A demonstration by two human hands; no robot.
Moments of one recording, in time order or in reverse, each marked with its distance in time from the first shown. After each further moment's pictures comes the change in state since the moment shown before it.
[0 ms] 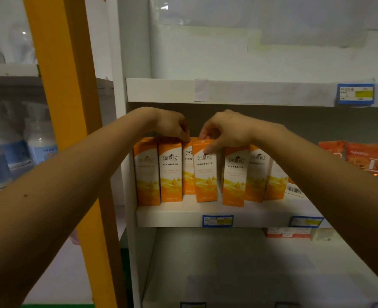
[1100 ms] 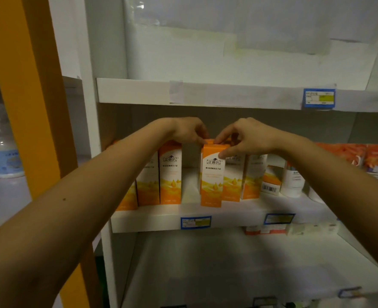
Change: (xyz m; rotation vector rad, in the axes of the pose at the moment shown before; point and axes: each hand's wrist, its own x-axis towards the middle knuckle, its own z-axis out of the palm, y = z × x) left_hand 0.040 0.055 0.023 0.034 0.027 0.304; right_hand -0.045 0.061 -0.003 0.077 0.052 0.098
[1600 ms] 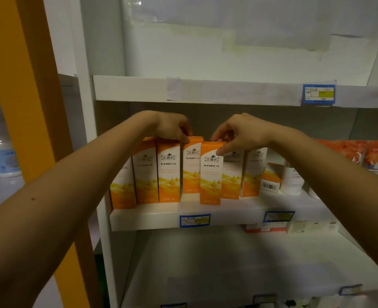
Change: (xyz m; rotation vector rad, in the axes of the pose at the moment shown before) left_hand -0.014 -0.018 -0.009 0.004 -0.039 -0.142; right_hand 0.007 -0.002 -0.001 0.002 -0.043 0.001
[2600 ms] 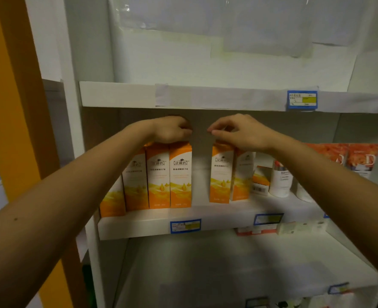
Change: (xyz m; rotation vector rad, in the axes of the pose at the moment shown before) left_hand 0.008 0.014 0.007 -0.093 0.198 0.116; right_hand -0.014 0.008 -0.002 0.122 0.249 0.007
